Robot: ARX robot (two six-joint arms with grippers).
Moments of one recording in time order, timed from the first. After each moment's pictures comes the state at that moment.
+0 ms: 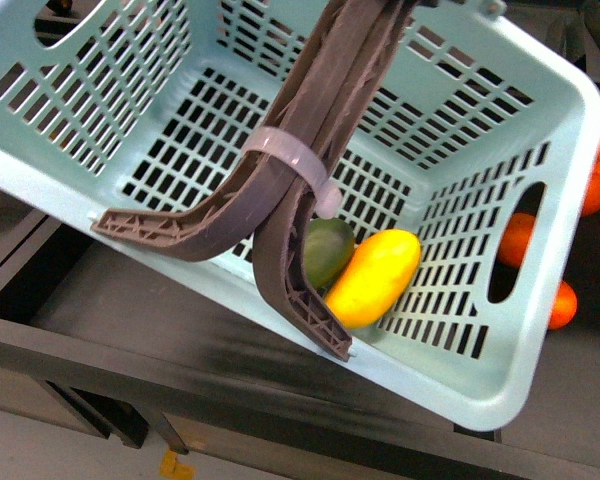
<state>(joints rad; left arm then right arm) -0.58 1.61 1.15 -0.06 0.32 -0.13 0.00 0.00 0.01 0.00 0.00 0.00</state>
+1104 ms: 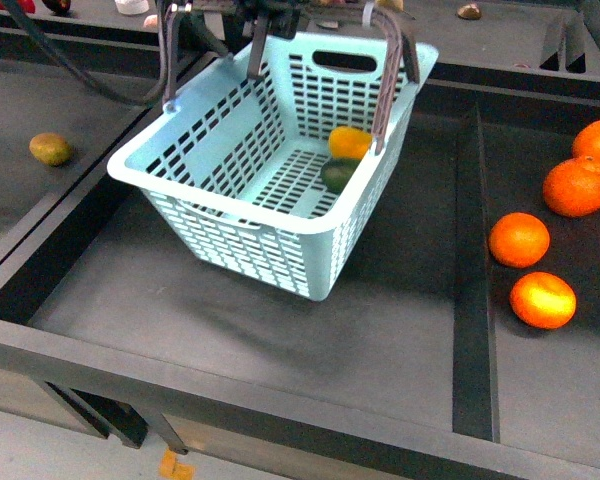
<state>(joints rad) -0.37 2.53 2.17 -0.24 -0.36 -1.57 0.00 0.00 0.01 0.00 0.00 0.00</state>
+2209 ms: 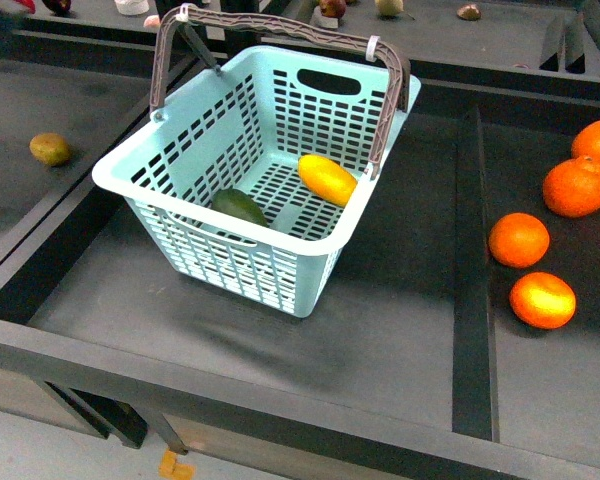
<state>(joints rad) -0.32 1.58 1.05 0.00 -0.50 -1.27 0.00 0.00 0.01 0.00 0.00 0.00</state>
